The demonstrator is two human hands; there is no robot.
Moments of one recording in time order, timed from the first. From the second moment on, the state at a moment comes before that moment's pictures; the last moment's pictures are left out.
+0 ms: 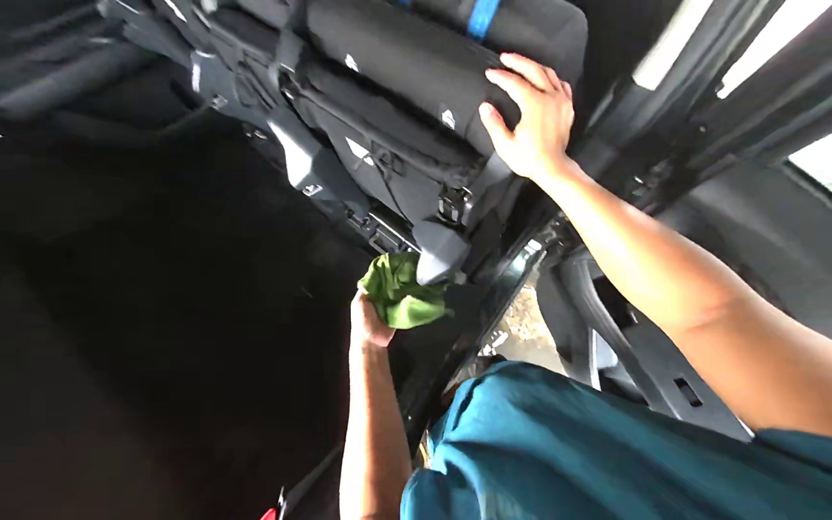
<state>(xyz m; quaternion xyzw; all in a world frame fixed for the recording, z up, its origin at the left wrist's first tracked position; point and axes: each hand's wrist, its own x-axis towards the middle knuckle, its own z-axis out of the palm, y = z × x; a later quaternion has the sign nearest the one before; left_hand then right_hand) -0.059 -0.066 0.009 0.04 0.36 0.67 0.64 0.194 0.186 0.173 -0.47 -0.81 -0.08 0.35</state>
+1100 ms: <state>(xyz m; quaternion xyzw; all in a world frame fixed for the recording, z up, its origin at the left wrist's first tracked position) -0.146 0.203 0.012 -0.12 0.21 0.90 0.35 0.196 0.193 0.160 -0.44 -0.81 -0.10 0.38</state>
